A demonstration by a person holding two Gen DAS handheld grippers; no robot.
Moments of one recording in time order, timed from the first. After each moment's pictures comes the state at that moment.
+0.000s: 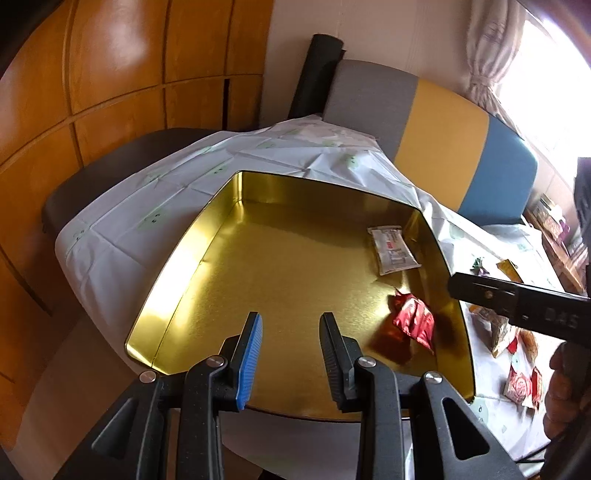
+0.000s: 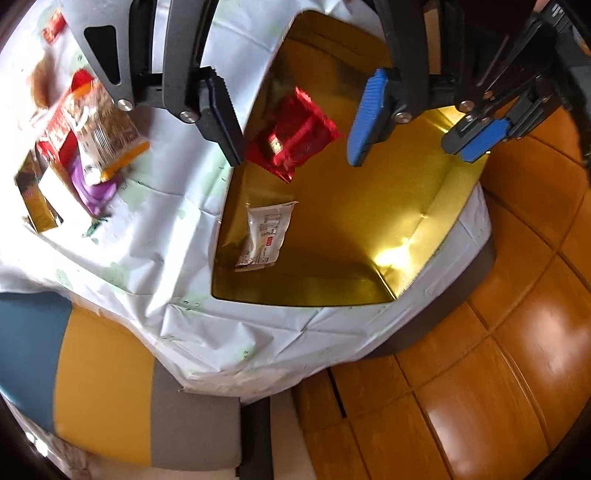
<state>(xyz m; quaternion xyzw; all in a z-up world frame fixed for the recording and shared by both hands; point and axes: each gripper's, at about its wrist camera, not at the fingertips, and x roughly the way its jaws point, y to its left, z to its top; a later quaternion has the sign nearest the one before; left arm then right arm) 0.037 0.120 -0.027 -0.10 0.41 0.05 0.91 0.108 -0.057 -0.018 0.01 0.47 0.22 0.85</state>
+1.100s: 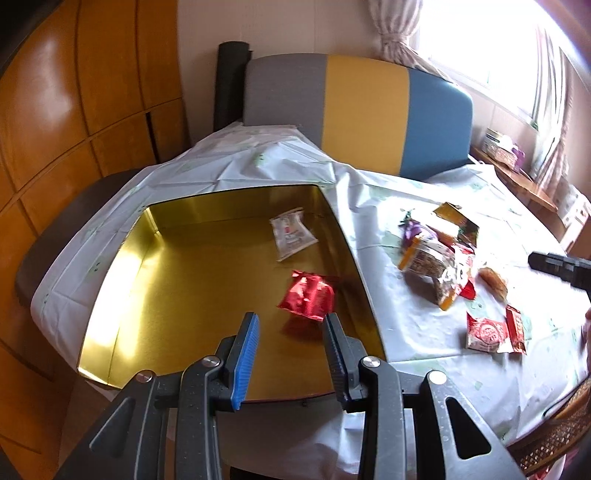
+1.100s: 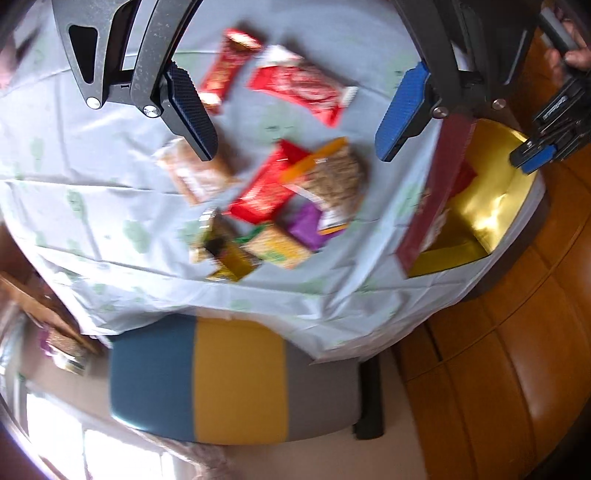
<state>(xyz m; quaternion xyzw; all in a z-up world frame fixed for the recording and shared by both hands) 0.028 0.022 -0.011 0.01 0.40 -0.05 0.91 0.037 -0.272 0.006 0.04 0.42 0.03 0.90</state>
